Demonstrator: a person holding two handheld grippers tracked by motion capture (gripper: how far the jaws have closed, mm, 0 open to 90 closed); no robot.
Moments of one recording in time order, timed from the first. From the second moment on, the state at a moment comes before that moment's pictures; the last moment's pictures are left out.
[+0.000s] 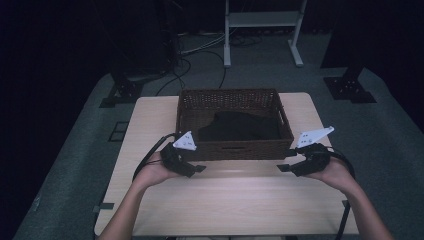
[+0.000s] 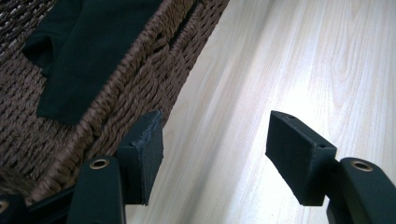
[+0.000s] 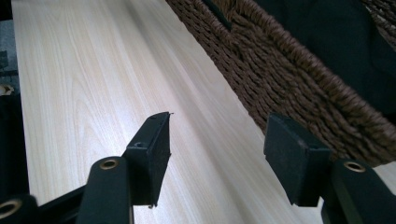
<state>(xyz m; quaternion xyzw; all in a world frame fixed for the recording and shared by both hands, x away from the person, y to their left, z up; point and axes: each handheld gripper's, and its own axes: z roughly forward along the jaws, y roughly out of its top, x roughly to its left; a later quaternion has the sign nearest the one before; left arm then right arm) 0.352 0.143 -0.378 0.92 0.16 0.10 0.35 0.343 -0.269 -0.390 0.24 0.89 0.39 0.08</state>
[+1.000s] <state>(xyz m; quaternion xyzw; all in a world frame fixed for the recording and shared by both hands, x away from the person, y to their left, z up) 0.331 0.165 -0.410 0.90 0.19 0.11 0.37 0.323 -0.281 -0.422 0.25 0.88 0.40 0.08</state>
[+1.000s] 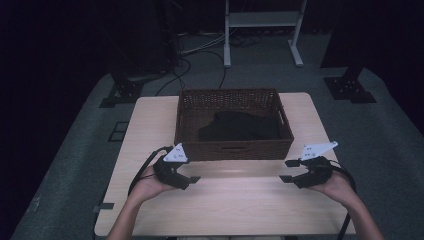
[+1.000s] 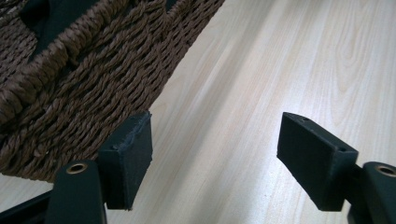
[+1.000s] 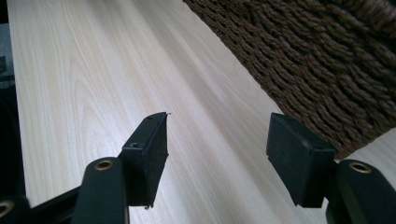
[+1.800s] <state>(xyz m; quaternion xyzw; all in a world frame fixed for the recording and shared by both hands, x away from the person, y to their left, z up) 0.313 0.175 -0.438 0.88 0.22 0.13 0.40 0.304 -0.297 -0.448 0.27 0.86 0.42 0.08</state>
